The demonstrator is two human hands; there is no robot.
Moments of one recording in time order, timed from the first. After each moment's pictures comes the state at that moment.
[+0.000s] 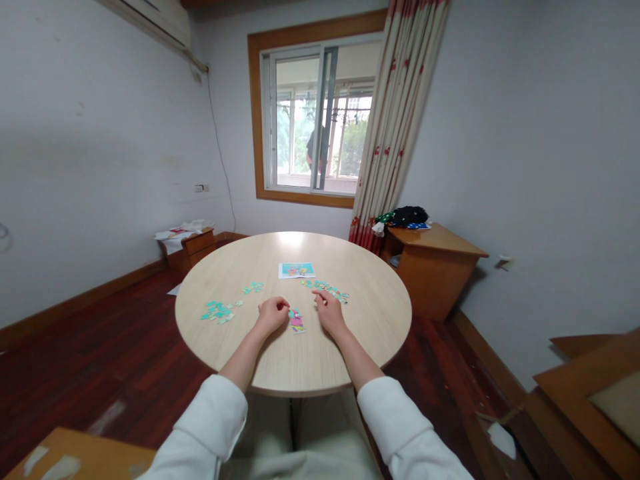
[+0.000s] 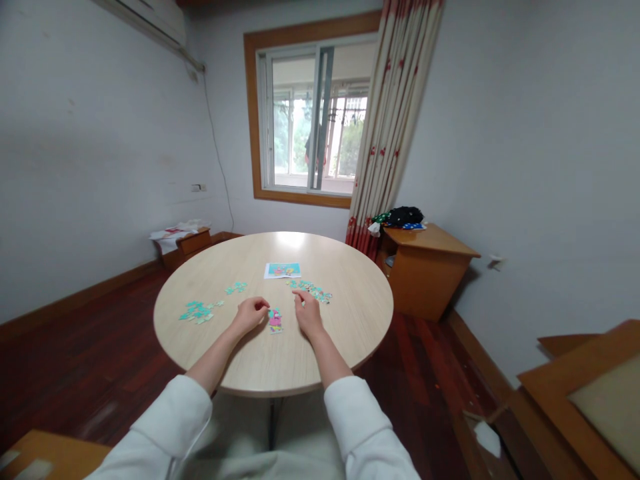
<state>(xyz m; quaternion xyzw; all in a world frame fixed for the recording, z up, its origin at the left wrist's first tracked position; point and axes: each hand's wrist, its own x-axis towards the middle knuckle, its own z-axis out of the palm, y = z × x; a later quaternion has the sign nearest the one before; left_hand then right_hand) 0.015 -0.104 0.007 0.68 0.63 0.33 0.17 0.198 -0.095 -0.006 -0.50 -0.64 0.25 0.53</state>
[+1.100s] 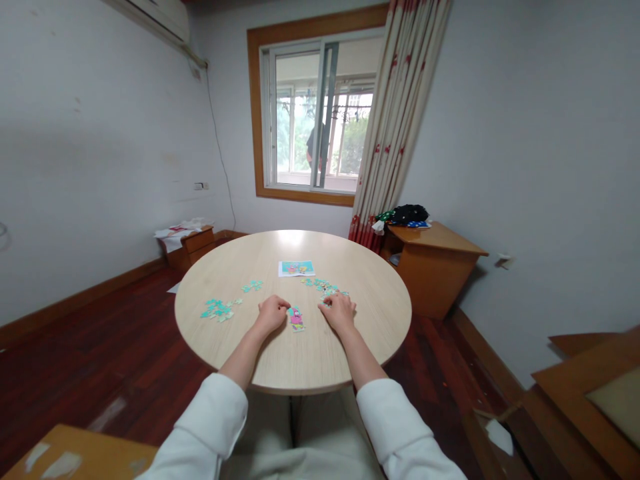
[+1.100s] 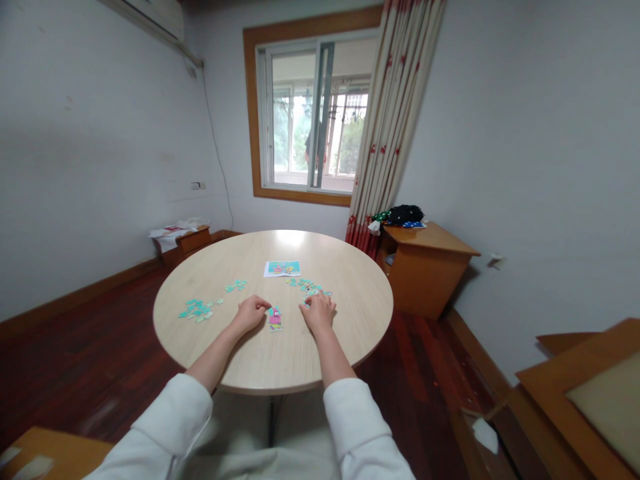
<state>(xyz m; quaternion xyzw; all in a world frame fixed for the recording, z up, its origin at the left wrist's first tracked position) 0.015 -0.104 0.007 0.70 0.63 0.29 0.17 0.215 -0.105 -0.001 -0.71 -0.64 0.03 0.30</state>
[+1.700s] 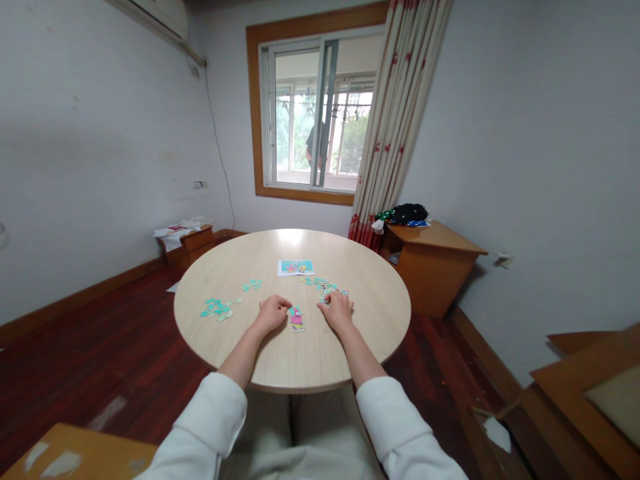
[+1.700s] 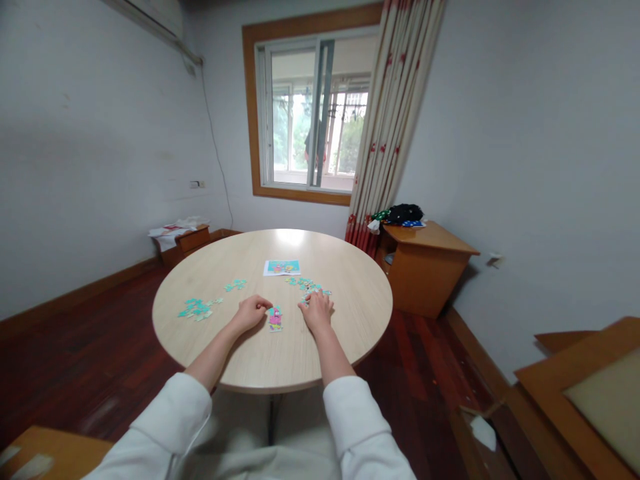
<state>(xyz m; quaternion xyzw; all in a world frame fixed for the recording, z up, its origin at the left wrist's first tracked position) 0.014 -0.103 0.004 0.72 0.60 0.29 0.17 0.215 -0.101 -0.006 -0.70 -0.65 0.03 0.30</state>
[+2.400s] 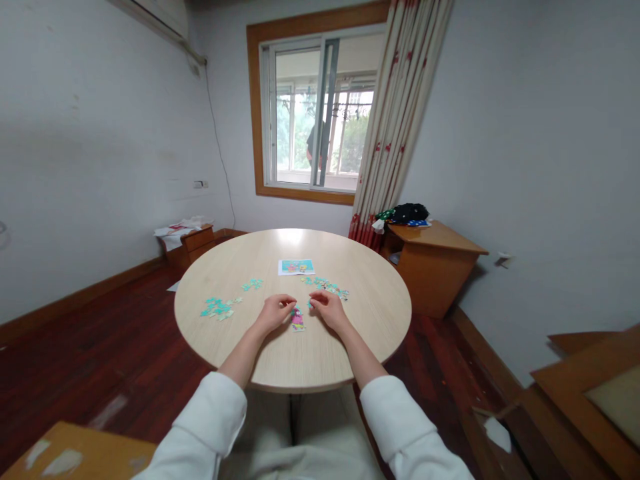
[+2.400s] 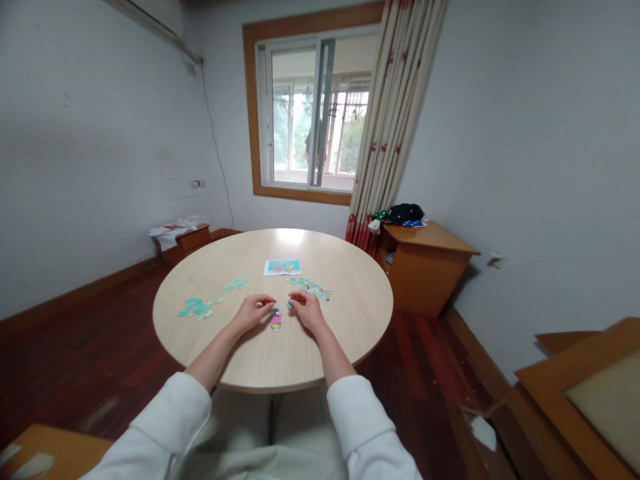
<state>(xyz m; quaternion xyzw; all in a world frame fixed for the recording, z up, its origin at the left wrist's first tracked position) 0.015 -0.094 -0.009 0.72 0.45 0.45 0.26 0.201 -0.094 -0.011 -0.40 -0.61 0.40 0.56</state>
